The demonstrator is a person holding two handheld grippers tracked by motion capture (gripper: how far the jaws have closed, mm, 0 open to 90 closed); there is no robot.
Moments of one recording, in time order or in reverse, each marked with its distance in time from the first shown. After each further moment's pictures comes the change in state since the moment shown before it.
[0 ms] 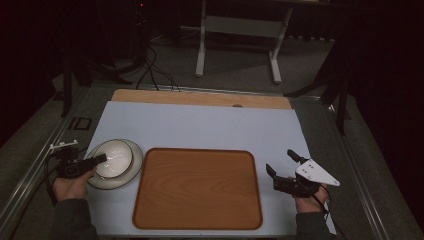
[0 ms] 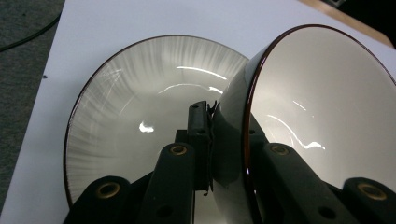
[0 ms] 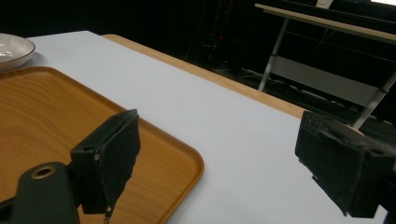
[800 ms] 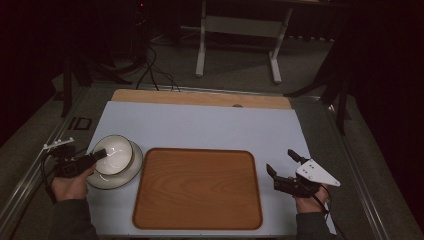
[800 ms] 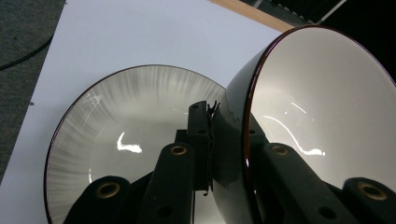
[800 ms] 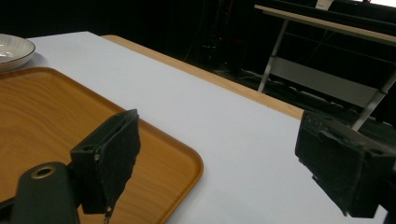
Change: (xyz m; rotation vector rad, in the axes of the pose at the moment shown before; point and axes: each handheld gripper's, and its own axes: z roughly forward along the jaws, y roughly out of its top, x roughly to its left) left arm -0.016 0.005 -0.016 -0.082 -0.036 0.014; right arm 0.000 0.000 -0.001 -0.004 0.000 0.000
